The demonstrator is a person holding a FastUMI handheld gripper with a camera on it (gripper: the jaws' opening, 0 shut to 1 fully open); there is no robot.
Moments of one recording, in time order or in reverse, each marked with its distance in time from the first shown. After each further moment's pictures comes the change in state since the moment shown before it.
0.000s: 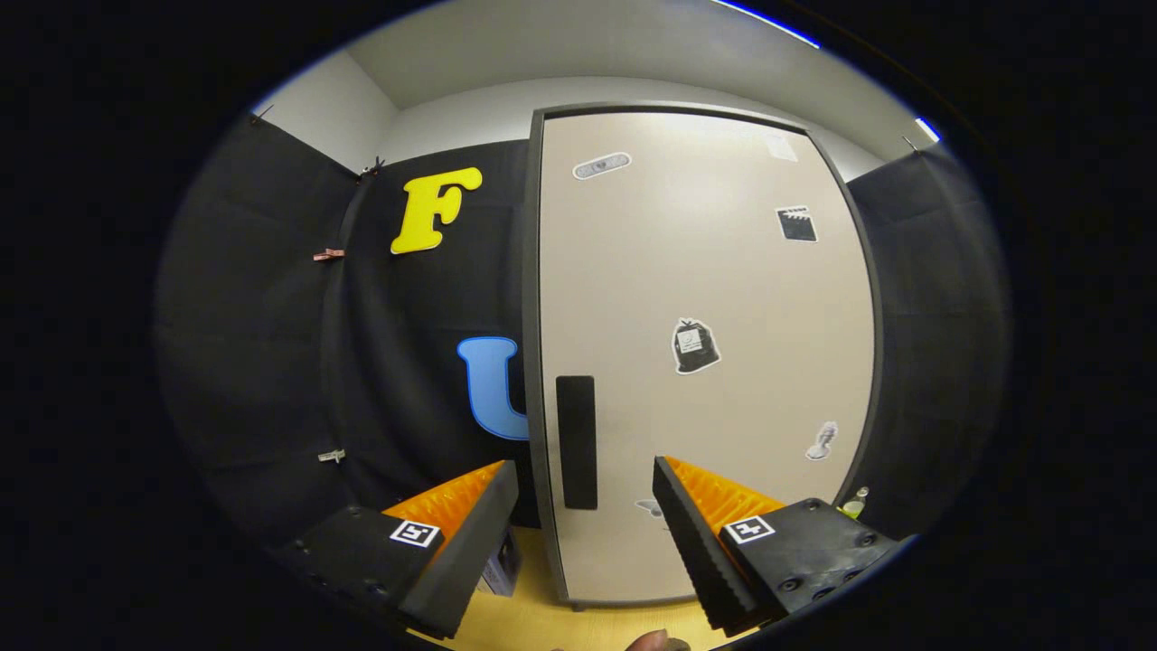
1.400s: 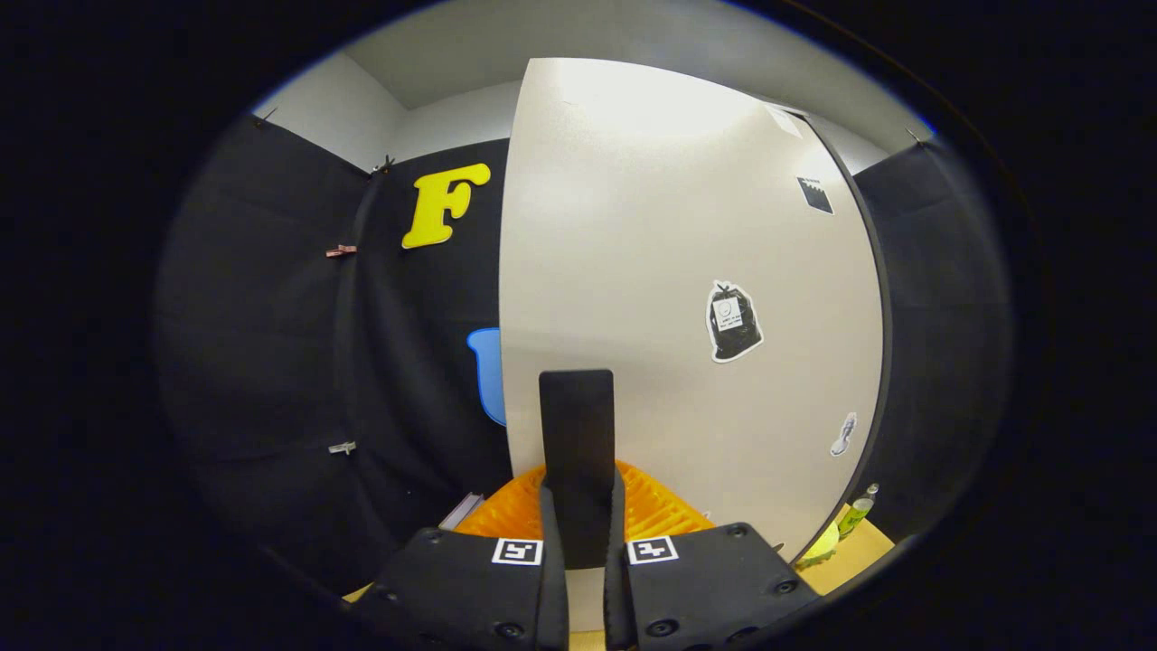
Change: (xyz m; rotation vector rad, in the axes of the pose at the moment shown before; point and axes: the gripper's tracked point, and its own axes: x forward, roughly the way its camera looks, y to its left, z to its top) arm -0.036 -0.016 -0.014 0.008 0.007 0.090
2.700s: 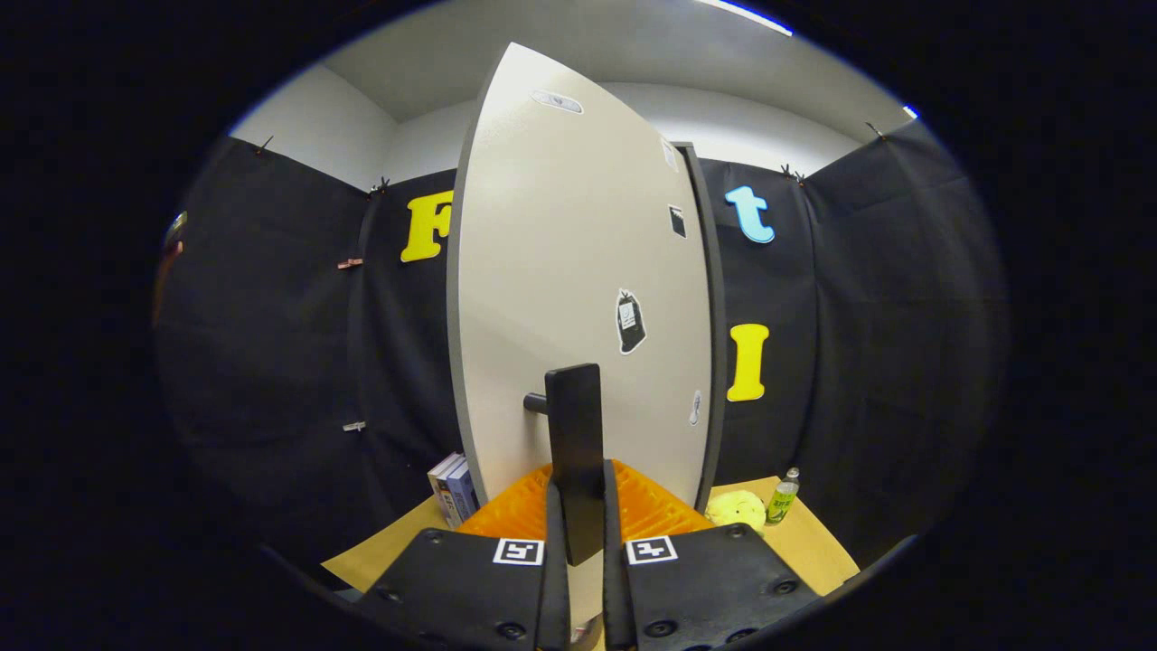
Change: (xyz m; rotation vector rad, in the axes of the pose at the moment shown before) arm -0.152 -0.119 0.017 0.012 0.022 -0.048
